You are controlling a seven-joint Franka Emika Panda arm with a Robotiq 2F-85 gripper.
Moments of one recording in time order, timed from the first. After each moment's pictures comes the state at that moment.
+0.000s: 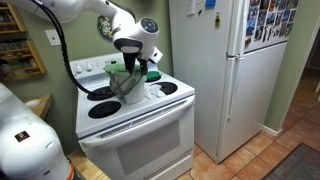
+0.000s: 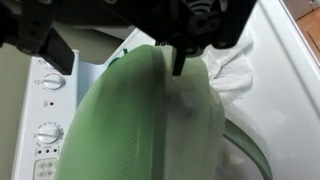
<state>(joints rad) 0.03 -0.24 -0.07 -2.32 1.04 2.27 -0.07</state>
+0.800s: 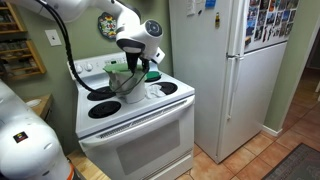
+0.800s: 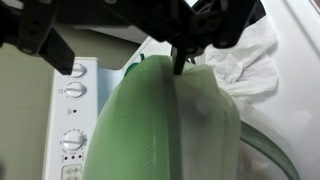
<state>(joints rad) 0.00 -0.22 -0.08 -2.29 1.16 2.23 -0.15</state>
